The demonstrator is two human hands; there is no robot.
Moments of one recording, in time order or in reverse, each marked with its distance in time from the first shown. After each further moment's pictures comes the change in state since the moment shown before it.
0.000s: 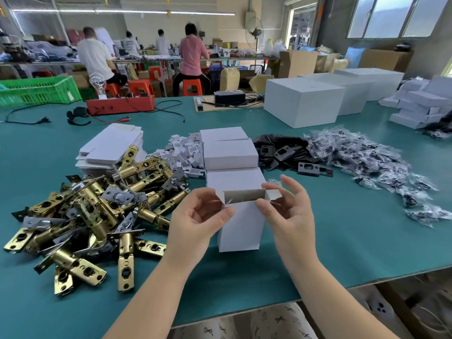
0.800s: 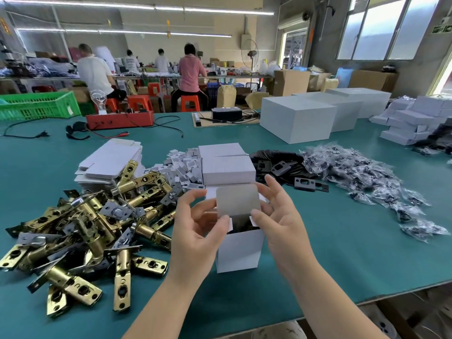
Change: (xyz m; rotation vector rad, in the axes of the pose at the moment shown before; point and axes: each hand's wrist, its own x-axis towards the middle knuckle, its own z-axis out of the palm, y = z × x) left_hand -0.002 0.007 0.012 0.102 0.059 0.180; right_hand 0.011 -0.017 0.012 0.117 -0.176 0.085
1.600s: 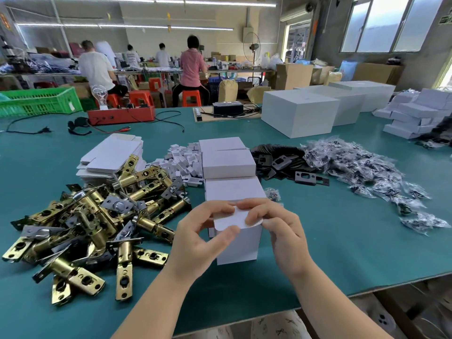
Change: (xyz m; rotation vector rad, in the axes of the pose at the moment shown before) left_hand -0.004 -0.006 -0.012 0.203 -0.241 0.073; right_hand -0.012 0.004 -0.009 -0.042 -0.157 -0.167
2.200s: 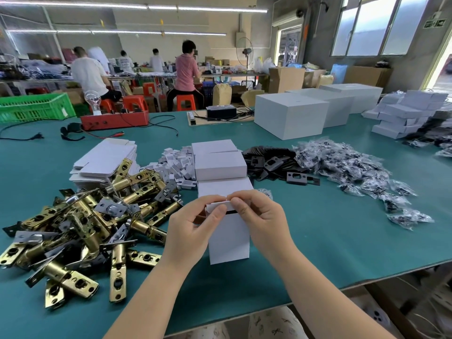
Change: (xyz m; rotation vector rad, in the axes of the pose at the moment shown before) left_hand 0.013 0.006 0.004 0.125 0.094 0.039; right_hand 0.015 -0.005 0.012 -0.256 0.088 -0.009
